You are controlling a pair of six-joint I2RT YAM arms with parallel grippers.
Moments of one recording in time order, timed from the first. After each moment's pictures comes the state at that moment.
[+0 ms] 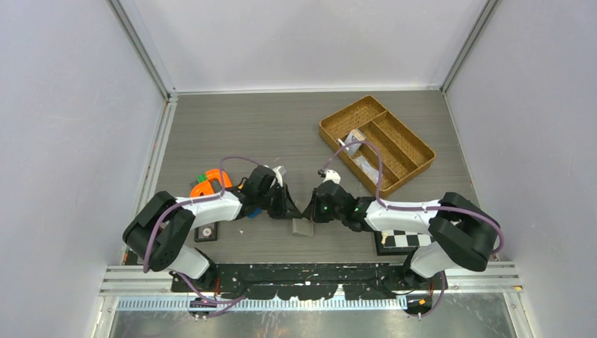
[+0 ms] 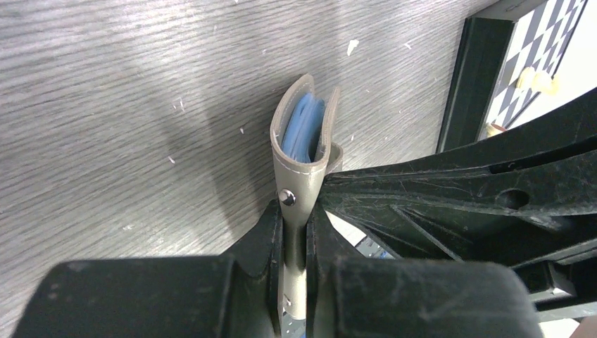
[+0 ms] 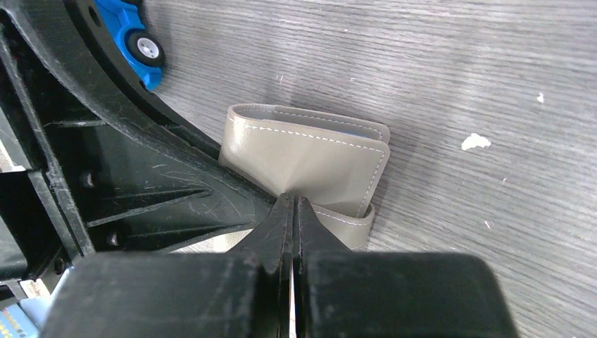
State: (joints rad) left arm -0.67 1.48 0.60 0.04 0.41 -0.83; right arm 0.96 1.48 0.65 0.06 0.06 0.87
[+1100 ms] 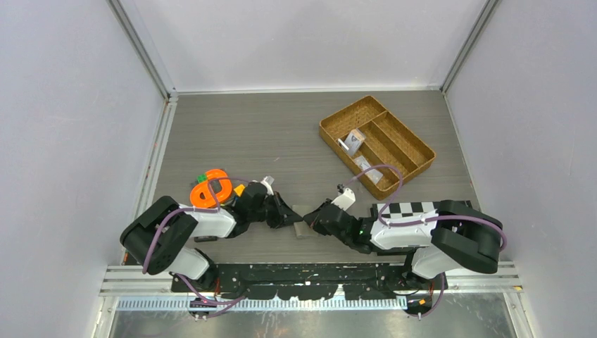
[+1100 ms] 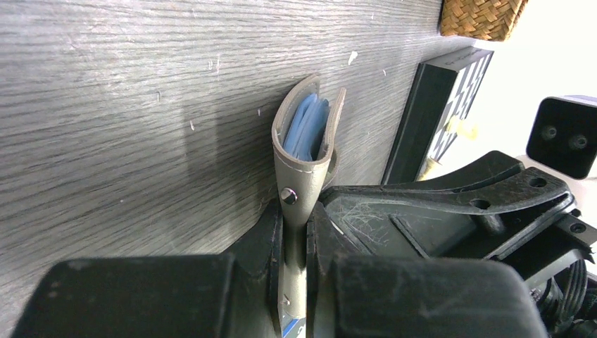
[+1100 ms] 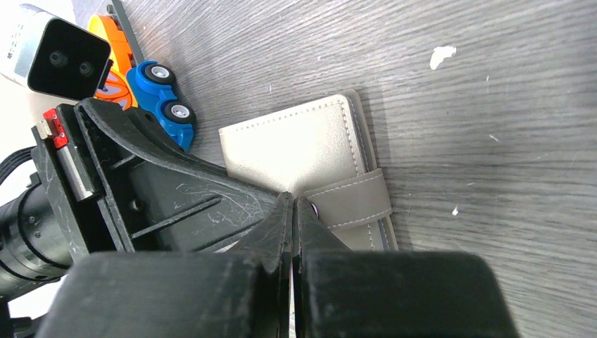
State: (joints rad) left arm -0.68 1.45 0.36 0.44 0.34 -1.17; right arm 1.14 1.42 0.45 0.29 0.42 1.34
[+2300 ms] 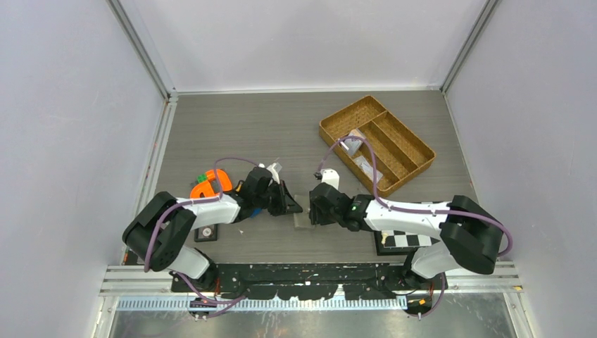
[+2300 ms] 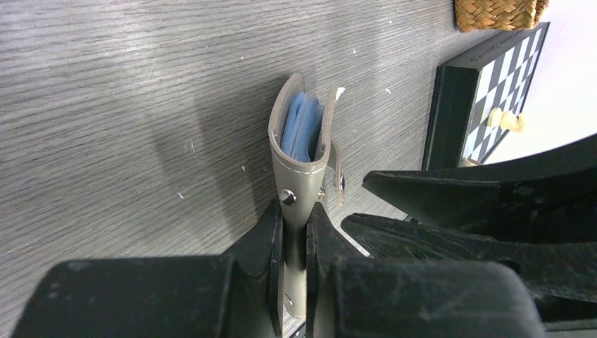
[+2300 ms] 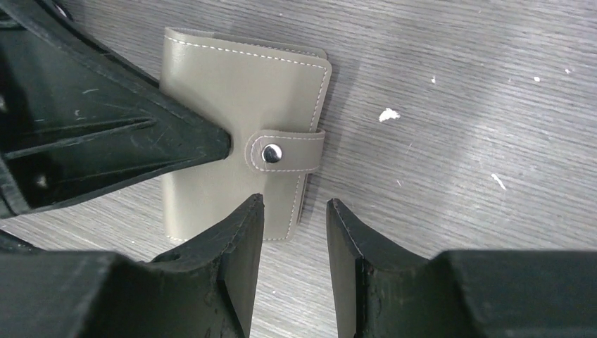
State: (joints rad) left arm -0.65 1.47 0.54 0.21 0.35 -0.89; right arm 1.04 1.40 0.72 -0.22 0.28 0.76
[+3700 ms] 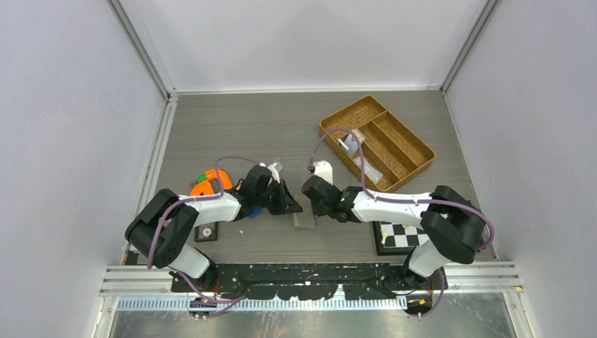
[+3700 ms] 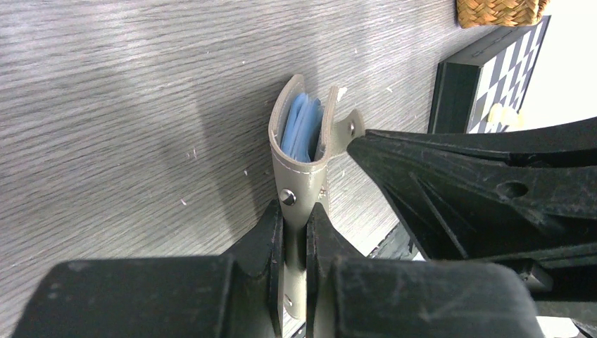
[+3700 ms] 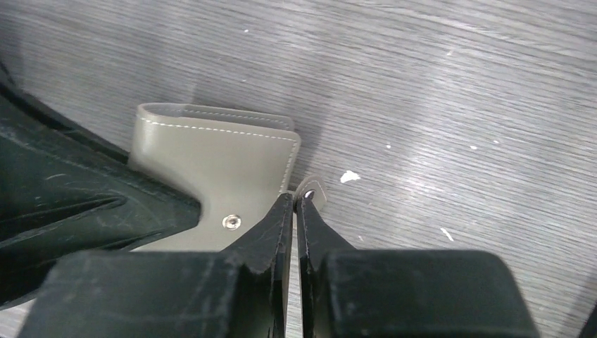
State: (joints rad) left arm -0.64 1.50 0.56 0.21 0.39 -0.87; right arm 1.00 1.55 0.84 -0.22 0.37 0.63
